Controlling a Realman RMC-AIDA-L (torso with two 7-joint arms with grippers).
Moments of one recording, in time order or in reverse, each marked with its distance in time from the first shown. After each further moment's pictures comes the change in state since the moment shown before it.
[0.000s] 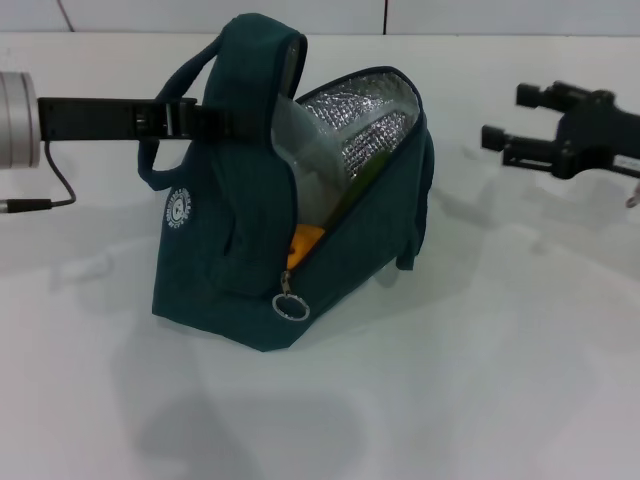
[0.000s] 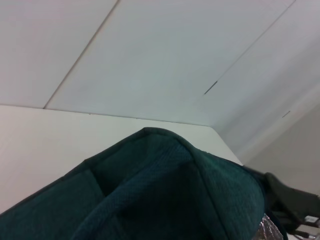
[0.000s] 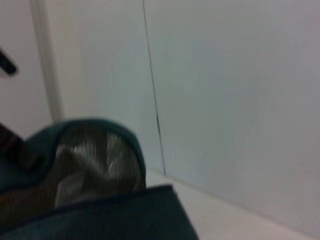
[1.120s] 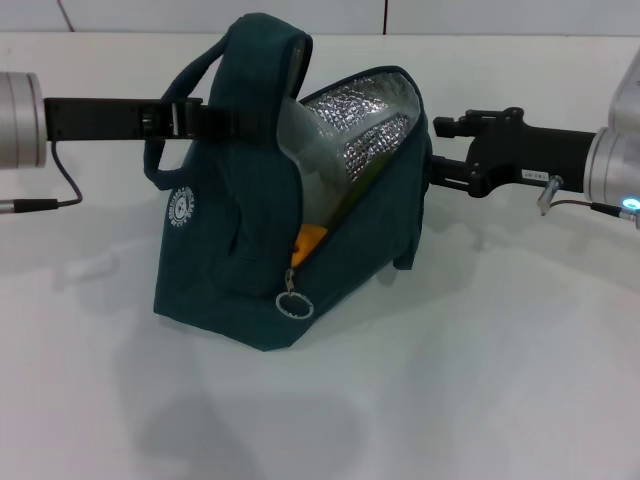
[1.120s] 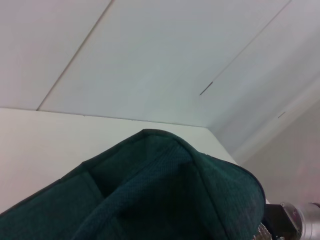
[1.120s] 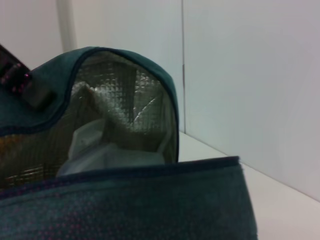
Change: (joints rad) left arm -0.007 -0.004 -0.001 -0.015 -0.005 -0.003 0.014; right arm 0.122 0.095 -0.034 0.028 -0.163 0.176 0.004
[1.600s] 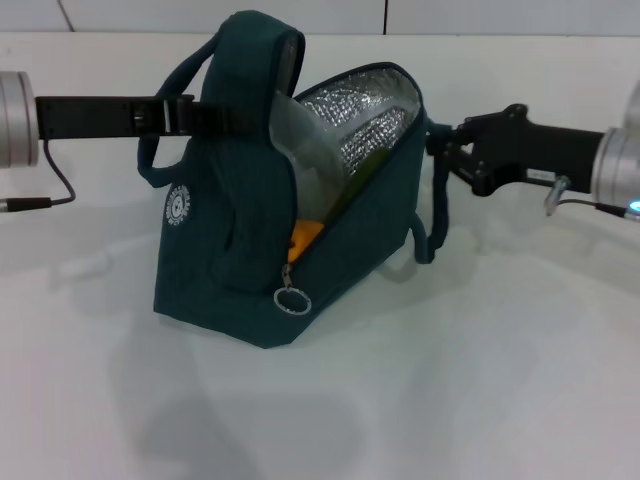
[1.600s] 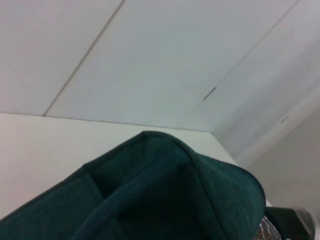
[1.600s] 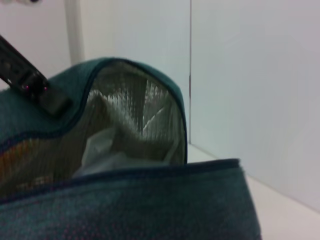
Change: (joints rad) left arm 0.004 0.001 -0.016 0.000 -0.001 -0.001 0.010; right arm -0.038 0.004 0.005 -0.046 0.014 -0.030 -0.018
